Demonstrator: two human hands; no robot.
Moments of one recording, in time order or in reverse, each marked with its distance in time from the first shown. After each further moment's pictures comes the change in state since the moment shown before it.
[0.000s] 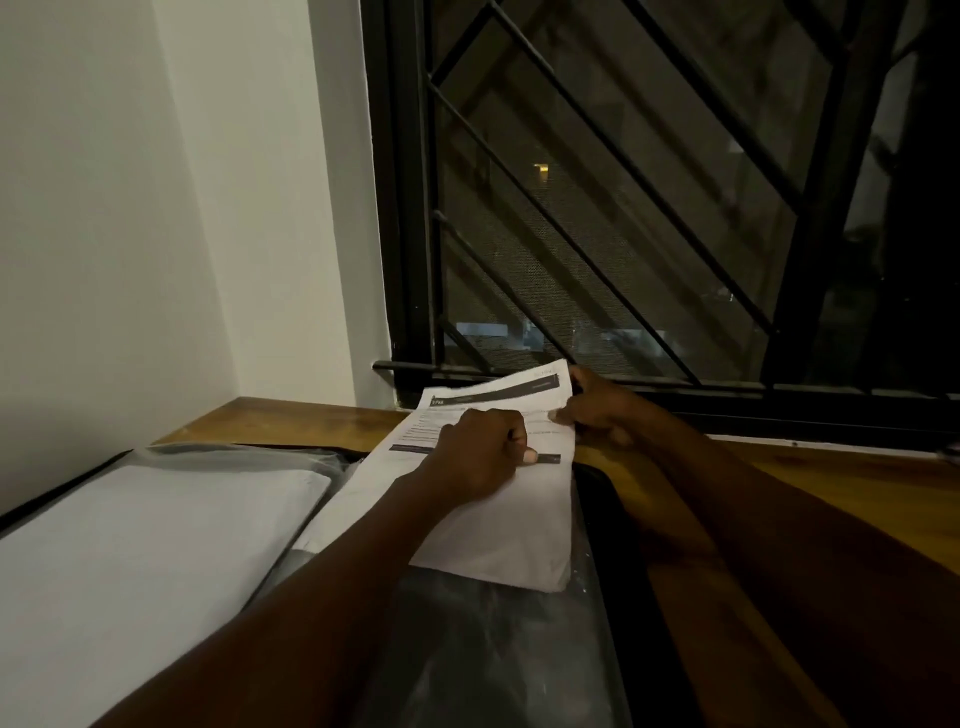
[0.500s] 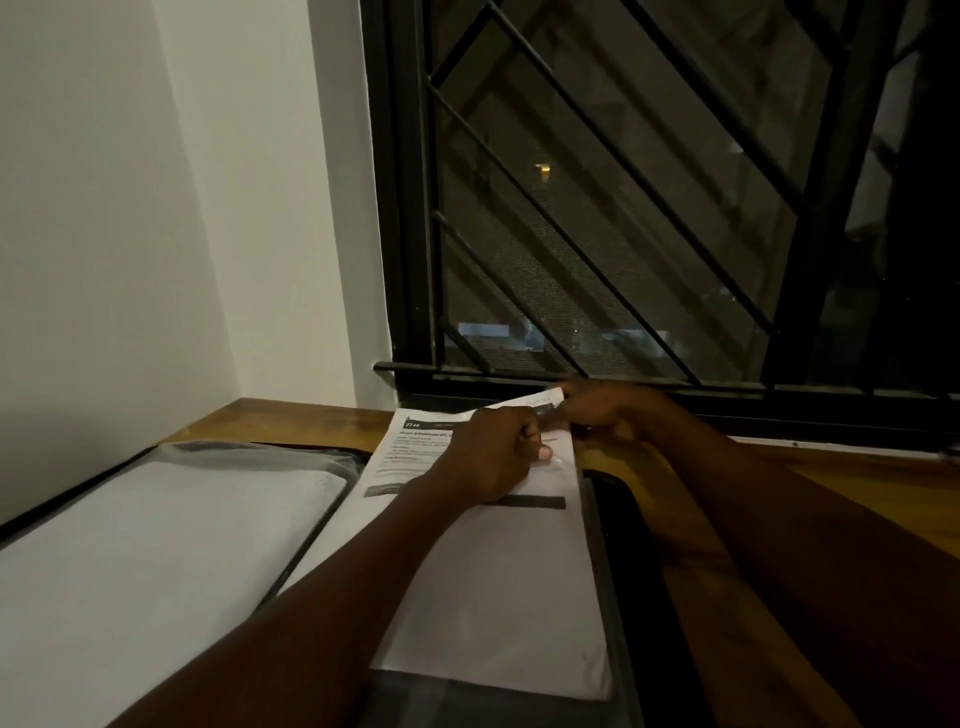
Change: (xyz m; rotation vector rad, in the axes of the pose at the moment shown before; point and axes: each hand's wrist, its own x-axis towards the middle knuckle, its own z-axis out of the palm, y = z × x) left_hand -0.001 0.015 0.001 -0.094 -0.014 -0.006; right_hand 0.002 -0.008 -0.006 -0.153 -0.243 0.099
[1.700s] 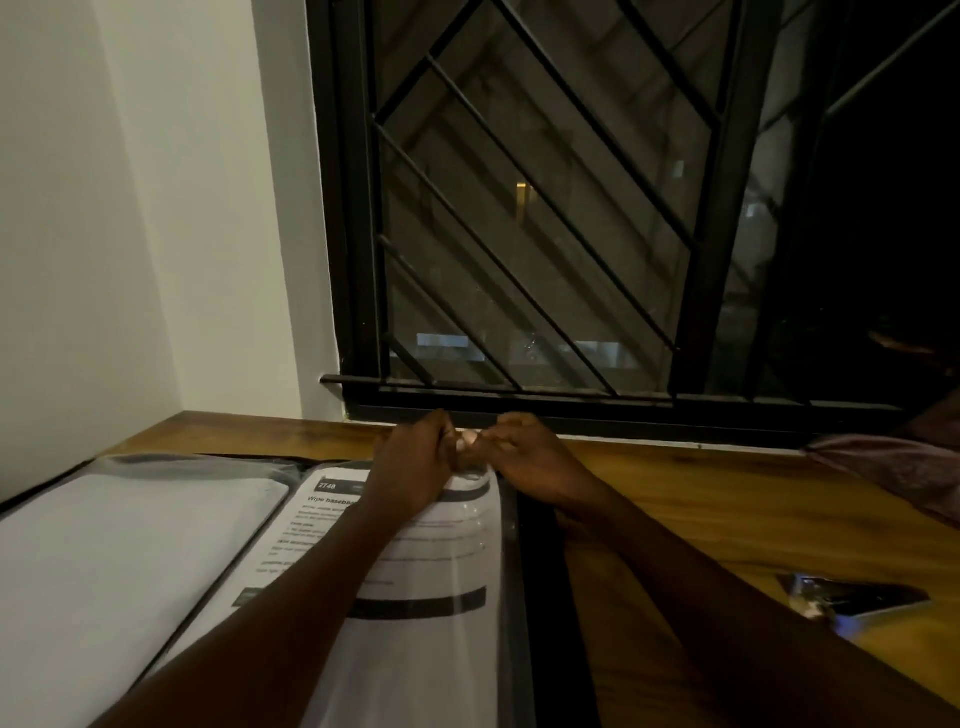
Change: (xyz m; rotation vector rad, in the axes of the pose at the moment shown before) left_hand -0.016 -0.008 0.010 0.060 0.284 -0.004; right_hand -0.077 0.029 0.045 -0.083 0.334 -0.327
